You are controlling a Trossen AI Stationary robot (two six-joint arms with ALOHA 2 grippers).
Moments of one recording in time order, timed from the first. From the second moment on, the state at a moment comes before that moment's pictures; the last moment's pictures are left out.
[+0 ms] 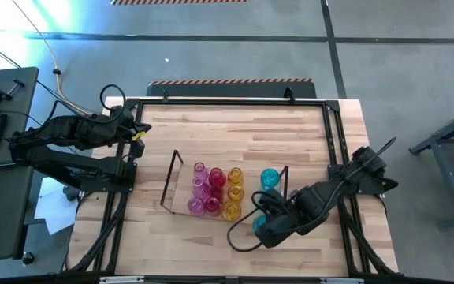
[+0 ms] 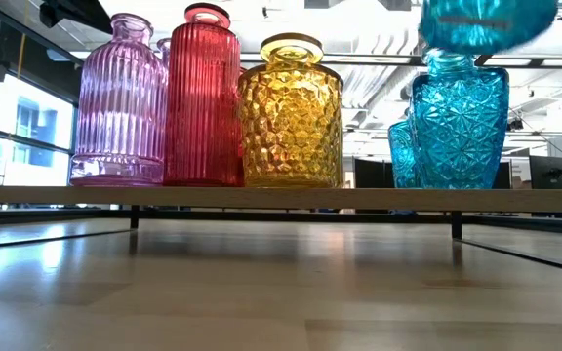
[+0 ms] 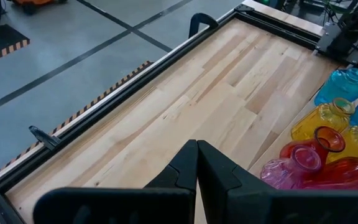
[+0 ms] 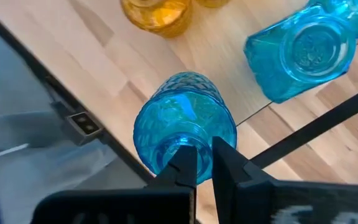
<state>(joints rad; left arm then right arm) 0.02 0.64 1.04 -1.05 -0.53 -0.43 0.60 1.87 2.03 -1.48 0.13 1.38</state>
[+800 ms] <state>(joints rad) 0.02 0.64 1.04 -1.05 -0.53 -0.42 0.52 1.96 2.00 -1.49 0.08 1.28</state>
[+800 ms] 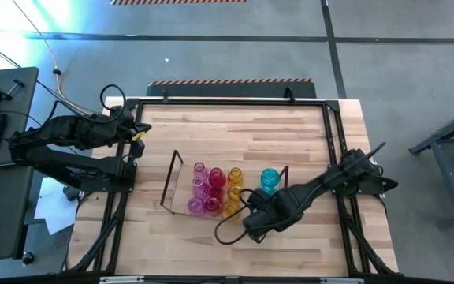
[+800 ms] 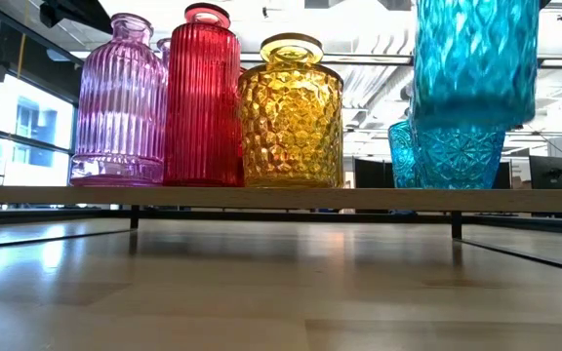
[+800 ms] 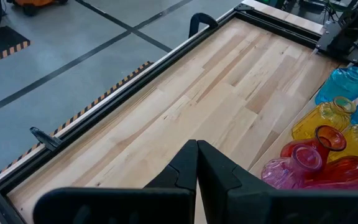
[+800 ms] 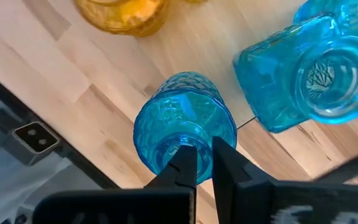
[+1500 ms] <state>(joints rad) 0.02 0.64 1.04 -1.05 -0.52 -0.41 0.47 1.97 1.85 -1.36 0.03 1.22</state>
